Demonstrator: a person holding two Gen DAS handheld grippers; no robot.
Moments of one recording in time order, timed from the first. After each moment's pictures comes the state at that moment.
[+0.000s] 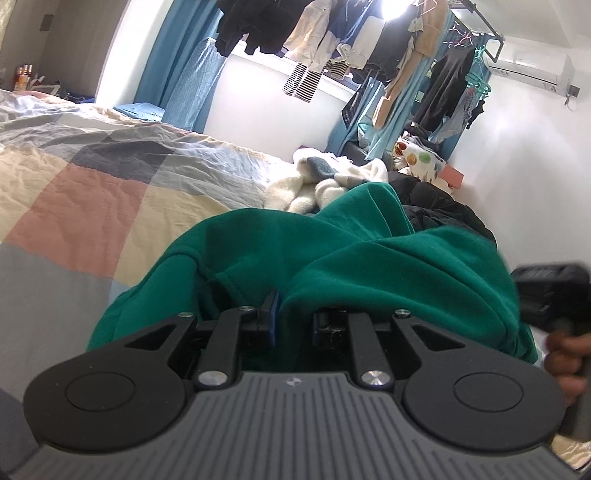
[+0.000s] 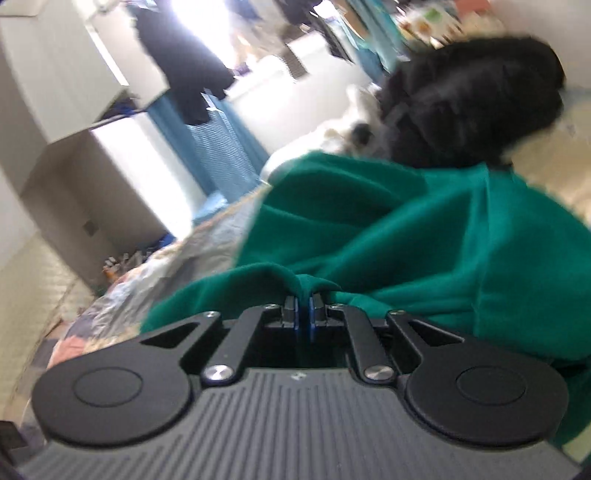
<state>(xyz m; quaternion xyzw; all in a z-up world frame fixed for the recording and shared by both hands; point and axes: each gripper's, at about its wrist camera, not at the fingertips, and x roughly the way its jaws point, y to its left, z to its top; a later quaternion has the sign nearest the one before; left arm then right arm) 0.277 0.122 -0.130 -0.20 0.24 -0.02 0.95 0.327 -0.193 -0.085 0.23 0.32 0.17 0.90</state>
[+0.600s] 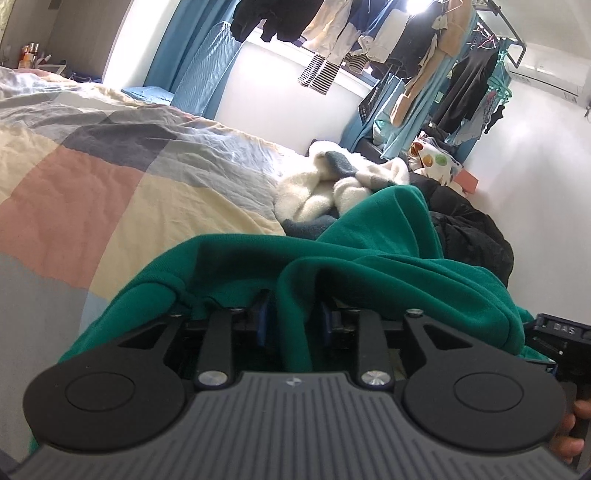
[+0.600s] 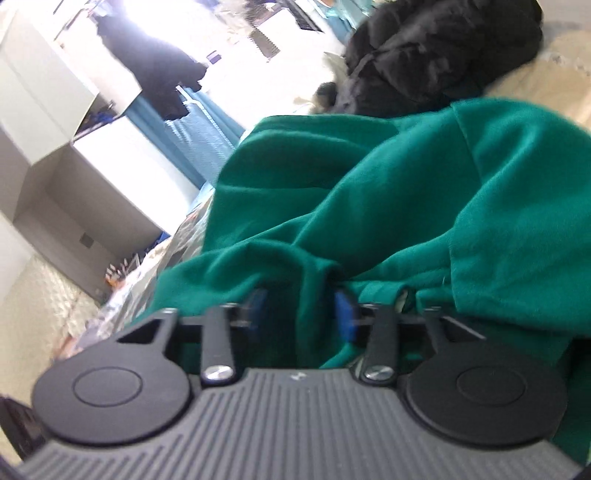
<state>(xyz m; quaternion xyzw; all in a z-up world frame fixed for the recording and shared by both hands) 0.340 0.133 -0.148 -0.23 0.25 0.00 0.94 0.322 -0.207 -0.115 0.27 0.35 0.17 0.88</state>
